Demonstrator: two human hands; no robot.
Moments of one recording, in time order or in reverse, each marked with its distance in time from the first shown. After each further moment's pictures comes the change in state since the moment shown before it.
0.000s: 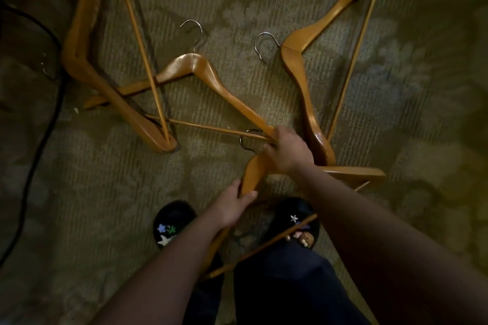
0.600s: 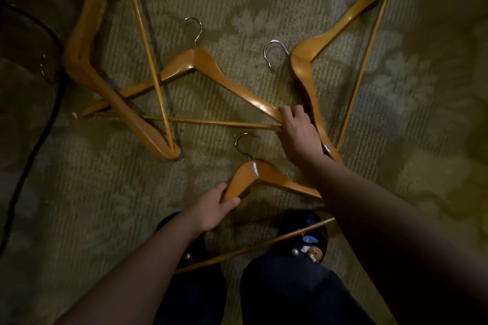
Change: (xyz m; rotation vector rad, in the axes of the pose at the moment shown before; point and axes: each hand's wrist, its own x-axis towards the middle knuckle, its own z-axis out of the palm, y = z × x) left_hand 0.015 -0.034 -0.049 0.156 -0.020 0.050; right_hand 0.033 -0.011 -0.009 -0.238 0.253 -0.199
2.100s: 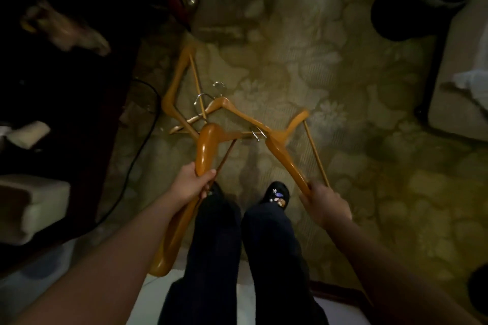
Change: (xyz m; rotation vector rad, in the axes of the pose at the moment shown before) left_hand -0.376 0.141 -0.064 -0.307 0.358 0.081; right_hand -0.287 -0.074 -0.317 0.055 -0.391 0.343
